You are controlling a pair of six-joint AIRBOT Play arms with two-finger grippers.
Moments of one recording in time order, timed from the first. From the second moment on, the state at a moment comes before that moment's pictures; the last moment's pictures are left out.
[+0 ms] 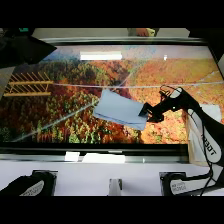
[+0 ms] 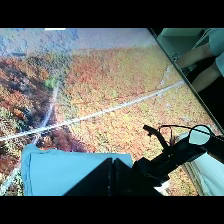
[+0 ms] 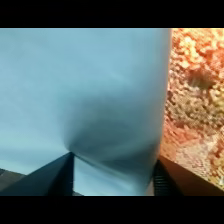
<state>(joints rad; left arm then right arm) -0.14 -1.08 1.65 0.86 -1.14 -1.43 -0.01 -1.62 1.11 -0.99 1.16 1.64</state>
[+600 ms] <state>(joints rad) -0.14 -1.08 1.65 0.87 -1.14 -1.43 -0.27 -1.53 1.45 -0.95 1.28 1.60</state>
